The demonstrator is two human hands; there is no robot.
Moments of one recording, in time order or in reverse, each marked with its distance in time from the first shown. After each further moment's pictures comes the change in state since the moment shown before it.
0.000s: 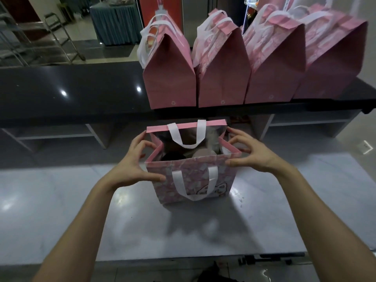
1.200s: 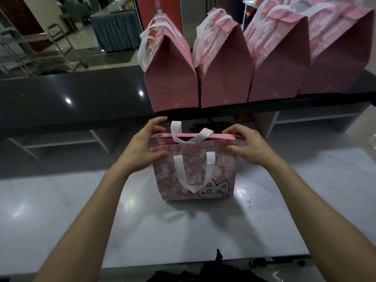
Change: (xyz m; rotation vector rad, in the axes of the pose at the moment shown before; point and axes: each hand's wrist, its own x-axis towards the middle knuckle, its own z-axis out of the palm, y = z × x) left_hand 0.042 0.028 -0.014 0.132 0.187 0.123; right_hand 0.036 -0.002 0.018 -0.128 0.290 -0.084
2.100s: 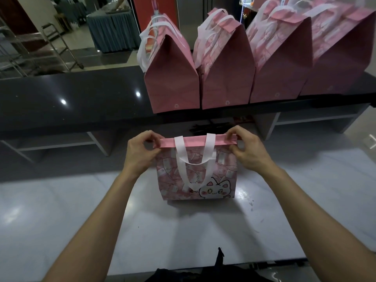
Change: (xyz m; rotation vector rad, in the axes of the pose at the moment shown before) left_hand 0.010 -0.039 0.027 -0.064 0.299 0.032; right_hand 0.000 0.013 0.022 -0.185 0.170 -0.126
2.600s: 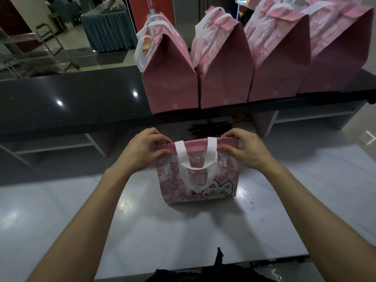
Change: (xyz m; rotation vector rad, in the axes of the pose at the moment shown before) left_hand 0.019 0.012 -0.016 0.333 -0.326 0.165; right_hand -0.001 -0.010 -0.007 0.086 -0.065 0.074
